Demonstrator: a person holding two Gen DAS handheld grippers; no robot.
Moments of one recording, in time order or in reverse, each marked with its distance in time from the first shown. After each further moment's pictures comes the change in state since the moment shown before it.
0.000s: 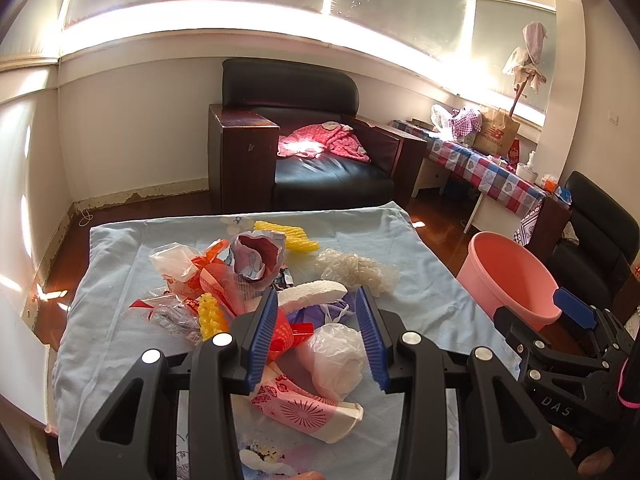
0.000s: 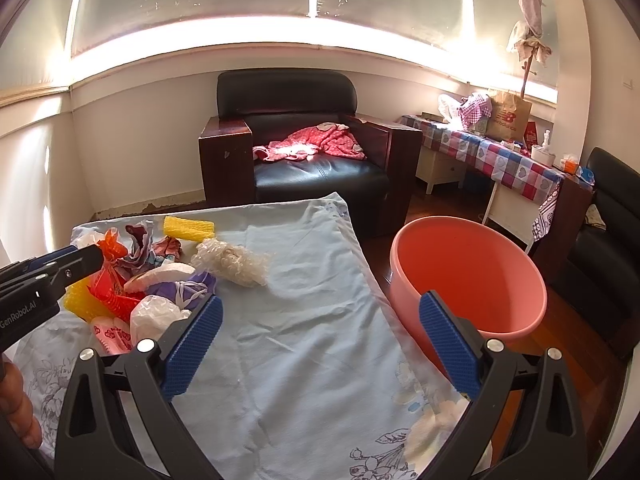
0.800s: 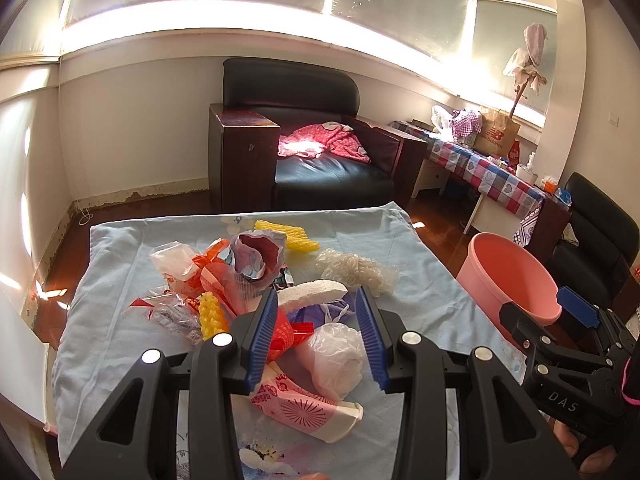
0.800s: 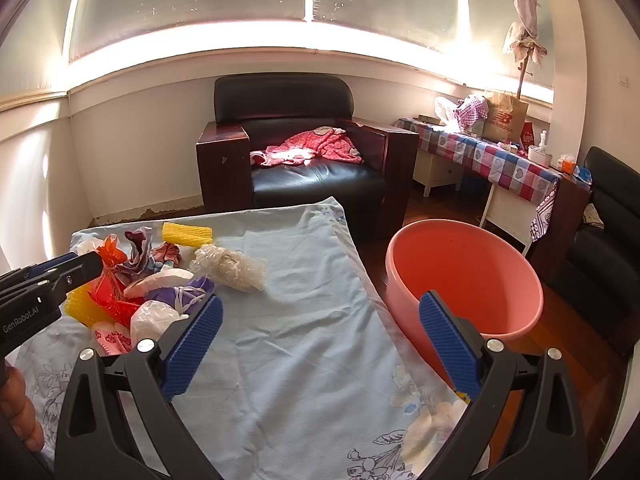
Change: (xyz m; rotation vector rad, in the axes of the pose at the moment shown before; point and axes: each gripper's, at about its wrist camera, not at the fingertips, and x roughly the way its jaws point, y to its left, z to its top) left arm 0.000 0.000 0.000 -0.001 0.001 0.000; right arm -0.006 -0.001 0.002 0.009 -0.015 -0.005
